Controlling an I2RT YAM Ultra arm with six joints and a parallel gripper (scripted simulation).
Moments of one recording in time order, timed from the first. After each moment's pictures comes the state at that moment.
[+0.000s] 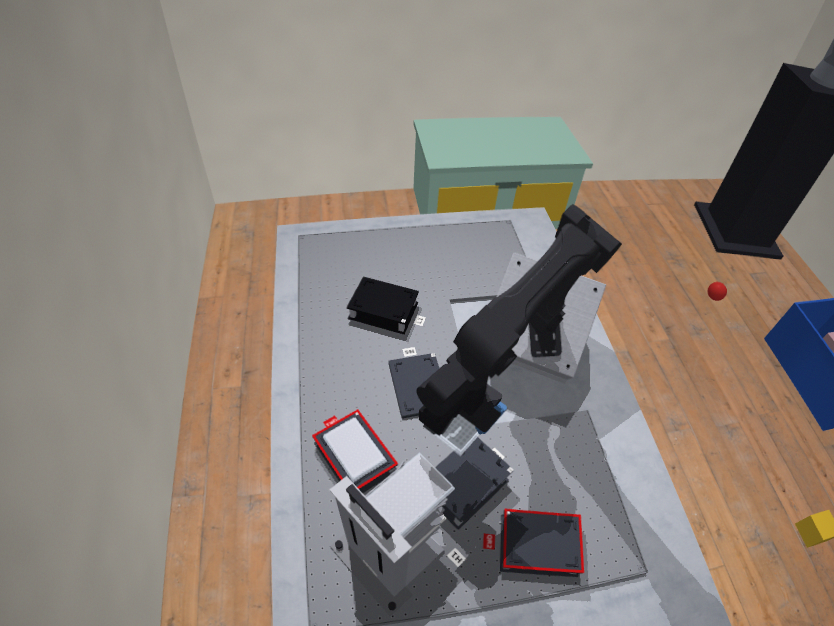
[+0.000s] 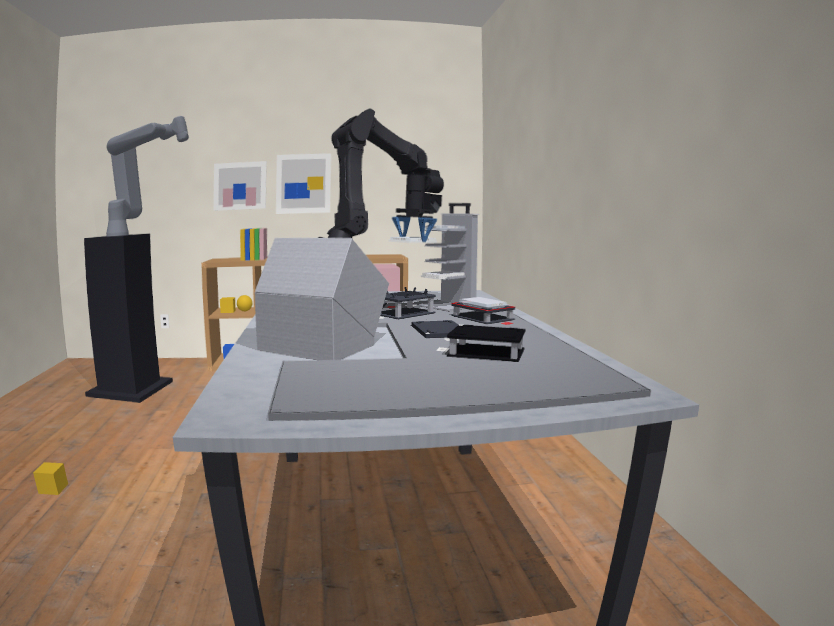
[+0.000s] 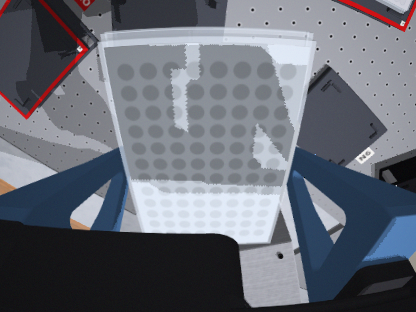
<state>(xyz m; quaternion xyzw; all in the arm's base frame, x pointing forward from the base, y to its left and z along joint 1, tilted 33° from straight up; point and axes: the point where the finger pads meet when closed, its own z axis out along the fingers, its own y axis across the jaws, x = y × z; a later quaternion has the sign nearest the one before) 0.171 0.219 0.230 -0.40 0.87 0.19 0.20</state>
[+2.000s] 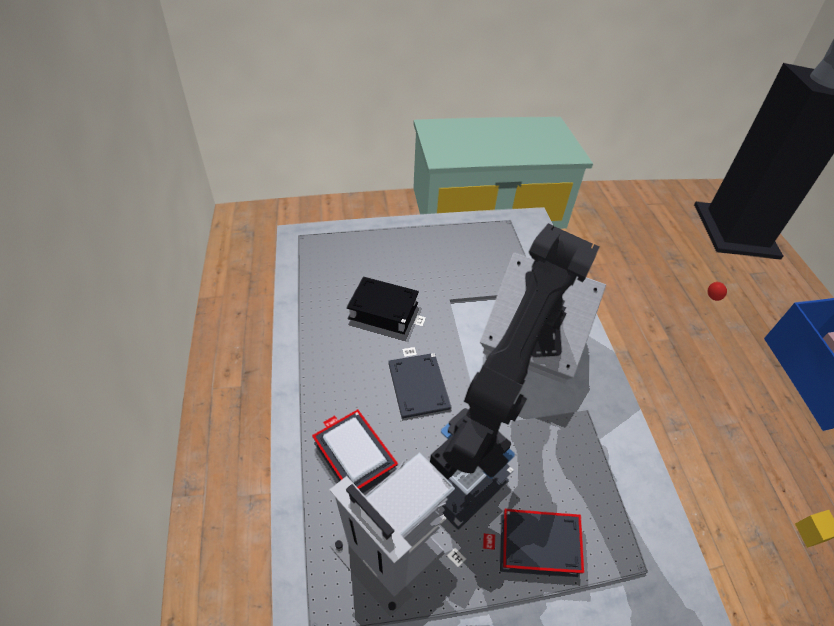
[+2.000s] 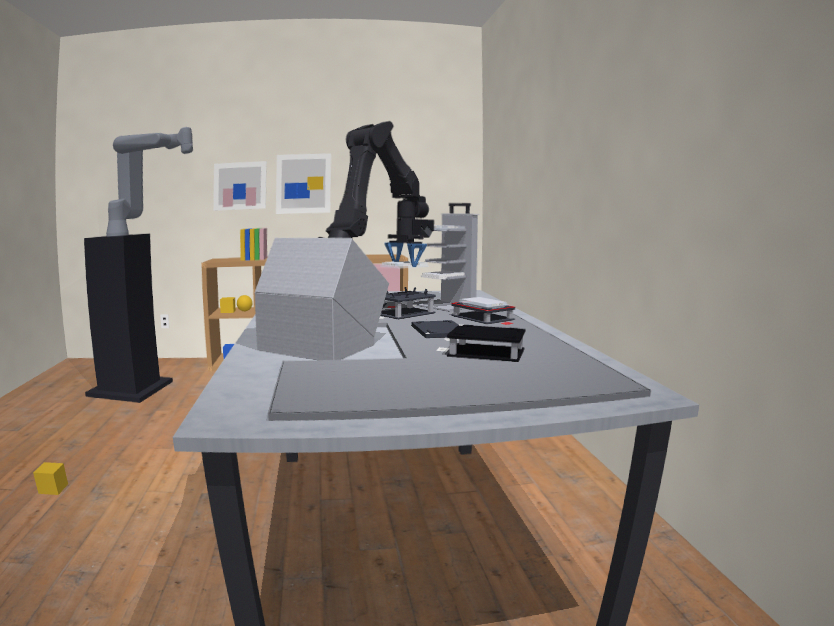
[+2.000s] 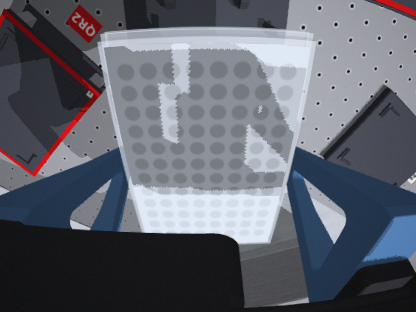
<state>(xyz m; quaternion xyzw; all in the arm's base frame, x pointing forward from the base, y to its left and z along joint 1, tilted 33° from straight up) 0.162 0.299 0.178 -0.36 0.89 0.19 0.20</state>
